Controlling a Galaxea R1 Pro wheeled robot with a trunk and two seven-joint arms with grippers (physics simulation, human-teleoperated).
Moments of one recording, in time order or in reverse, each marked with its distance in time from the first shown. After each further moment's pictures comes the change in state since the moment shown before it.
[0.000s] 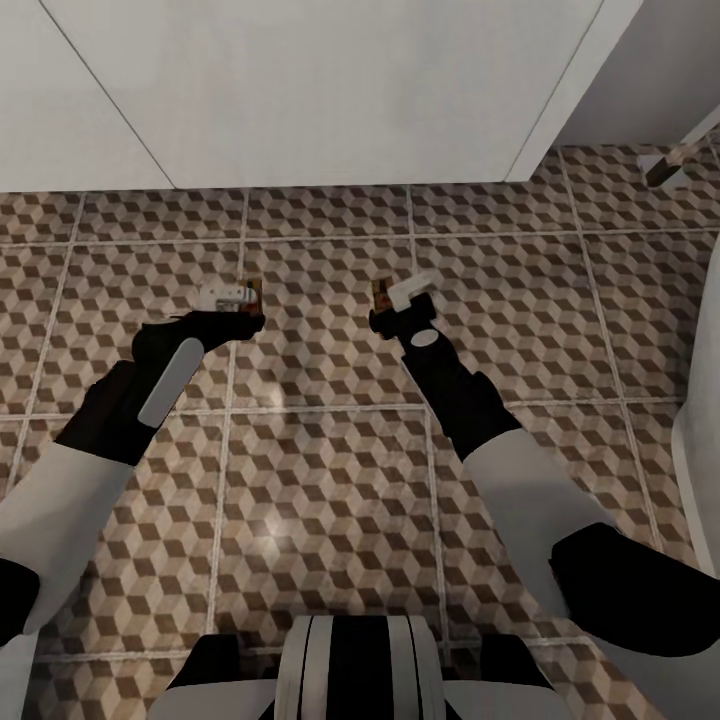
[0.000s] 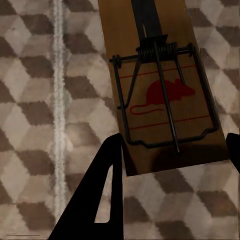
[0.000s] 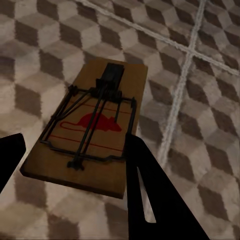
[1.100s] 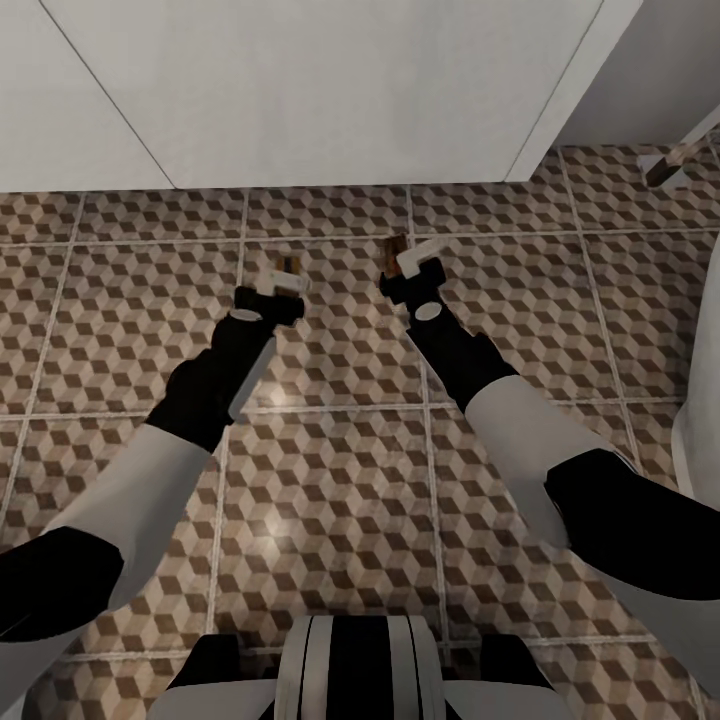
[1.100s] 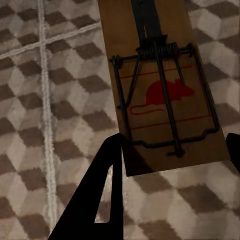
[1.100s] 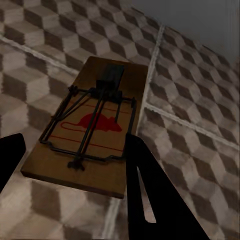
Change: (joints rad) left arm -0.063 -0.252 0.001 0.141 -0.472 -0.084 0.006; right arm -0.214 0.000 0.011 0.337 -0.004 -0.270 -0.120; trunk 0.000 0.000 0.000
